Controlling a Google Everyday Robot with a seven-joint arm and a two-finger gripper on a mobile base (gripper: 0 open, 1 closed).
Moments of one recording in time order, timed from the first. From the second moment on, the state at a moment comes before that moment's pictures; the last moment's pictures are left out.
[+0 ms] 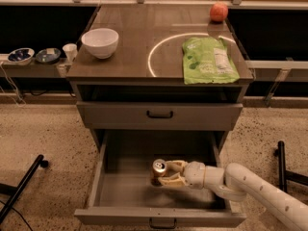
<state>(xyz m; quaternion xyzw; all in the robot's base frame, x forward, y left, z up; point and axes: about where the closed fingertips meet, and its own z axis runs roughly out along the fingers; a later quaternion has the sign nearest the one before) 0.519 -0.054 0.488 -0.43 0.62 0.40 0.52</state>
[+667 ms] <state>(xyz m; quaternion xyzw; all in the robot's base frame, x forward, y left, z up) 0.520 -0.036 0.417 -0.44 0.65 0.40 0.48</state>
